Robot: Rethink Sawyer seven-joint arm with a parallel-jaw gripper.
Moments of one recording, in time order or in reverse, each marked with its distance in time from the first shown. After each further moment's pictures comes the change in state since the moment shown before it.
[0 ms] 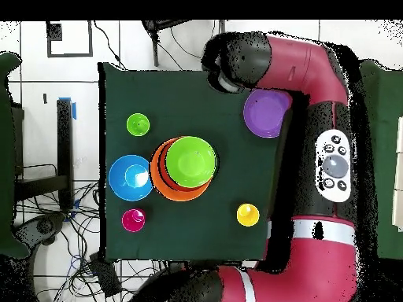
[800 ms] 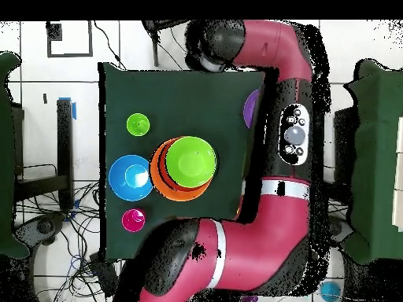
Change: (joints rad) arm 0.083 0.263 0.047 -0.384 -0.033 0.125 -0.031
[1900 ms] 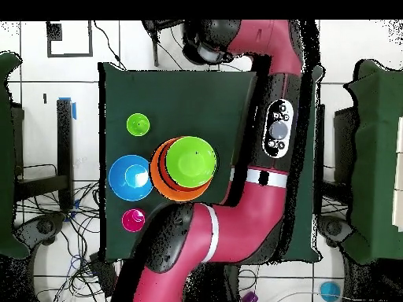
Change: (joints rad) arm 0.017 0.144 0.185 -0.341 -0.175 0.233 -0.091
